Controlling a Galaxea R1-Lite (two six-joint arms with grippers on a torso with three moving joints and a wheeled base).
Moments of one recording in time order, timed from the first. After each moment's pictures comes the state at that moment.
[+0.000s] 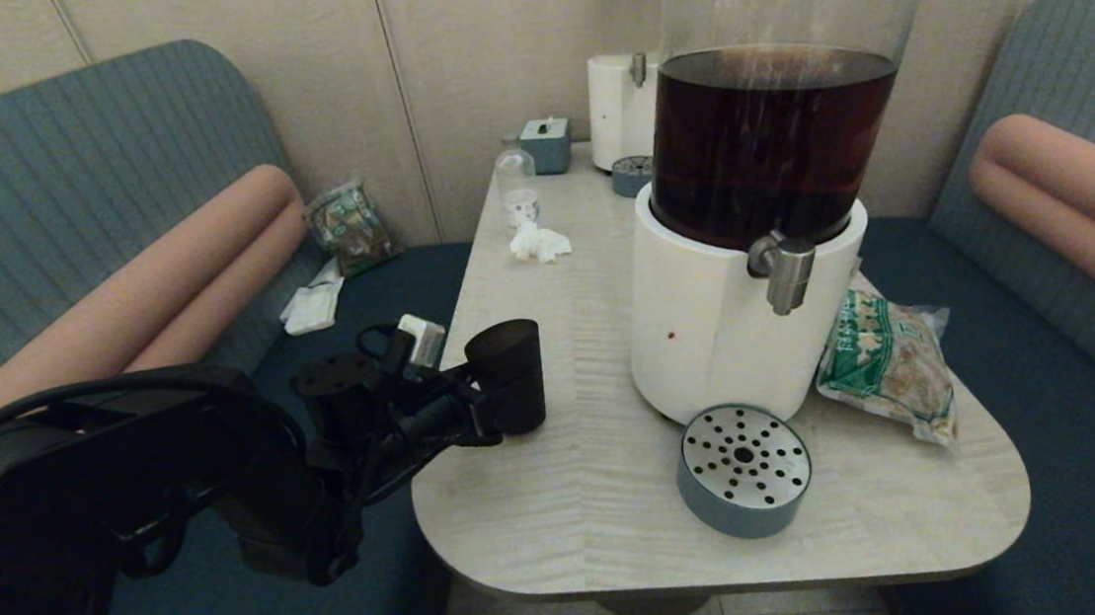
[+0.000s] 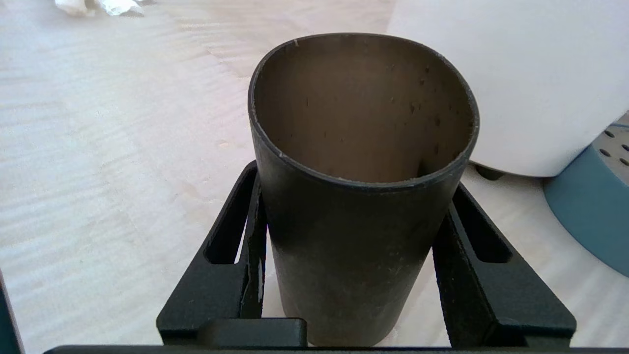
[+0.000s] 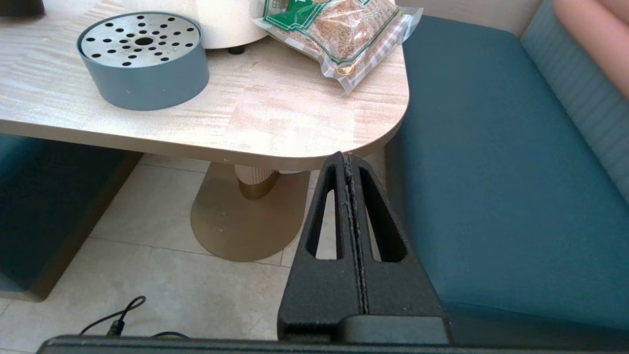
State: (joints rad) left arm -0.28 2.31 -0.89 -1.44 -0.50 -0.09; right arm 0.00 0.00 0.00 0.02 0.01 -0.05
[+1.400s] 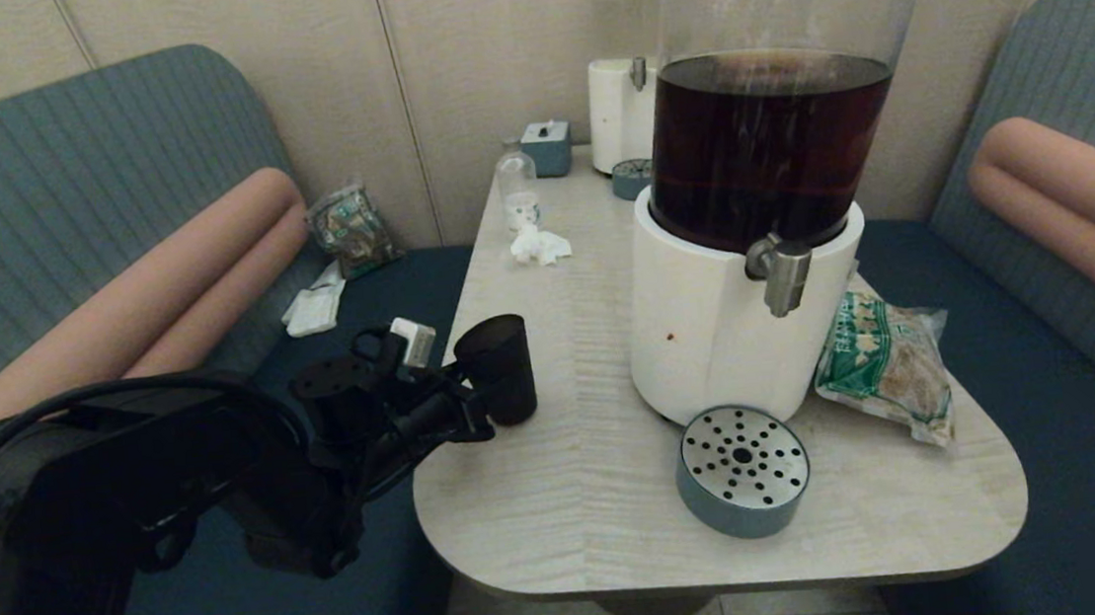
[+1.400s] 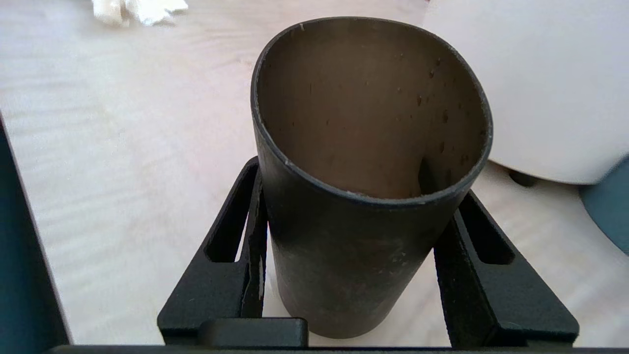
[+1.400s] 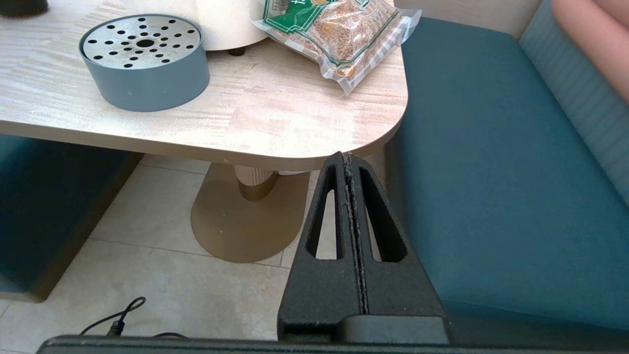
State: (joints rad) left arm -0.24 2.37 -0.92 -1.44 -0.50 -0.08; right arm 0.00 0.00 0.00 0.02 0.01 -0.05
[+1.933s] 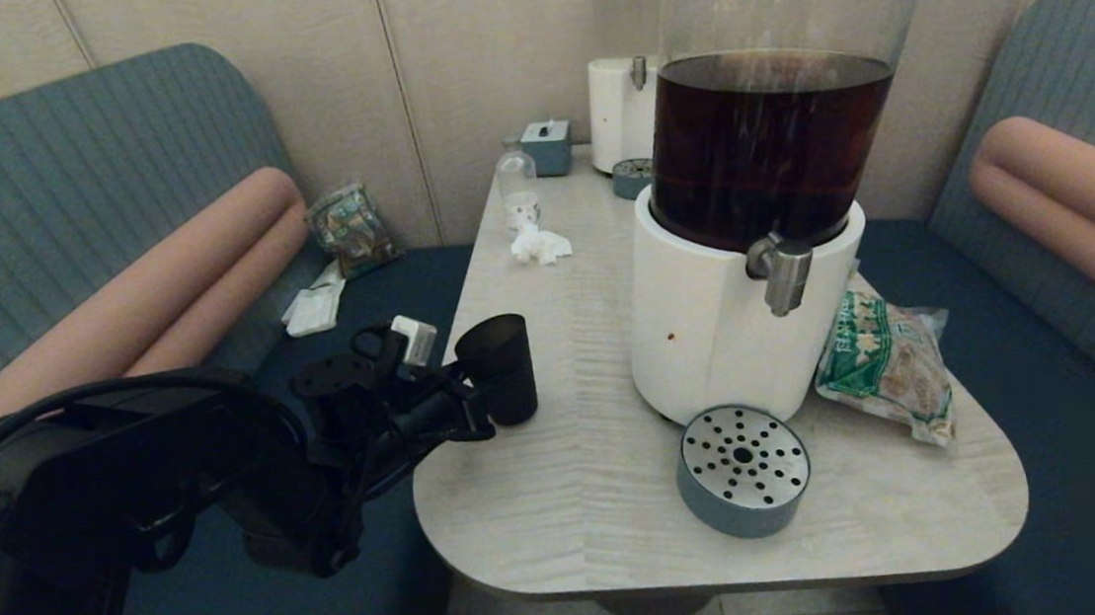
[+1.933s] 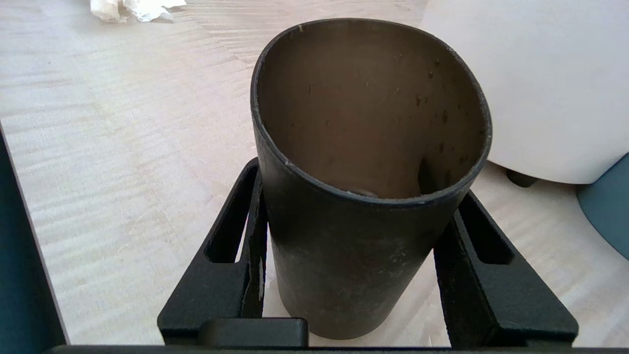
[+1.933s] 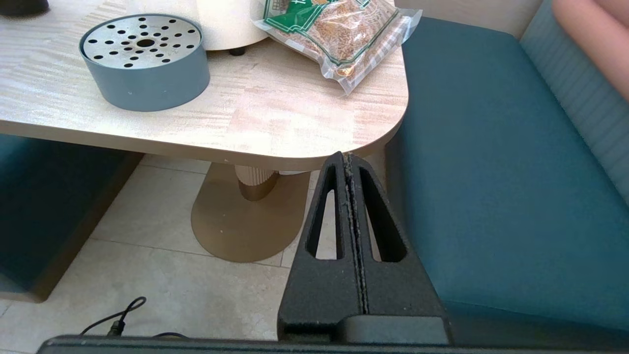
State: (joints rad) left arm -0.25 2.36 -0.93 -1.43 -0.50 -0.09; right arm 0.00 0.00 0.00 0.02 0.01 -0.05
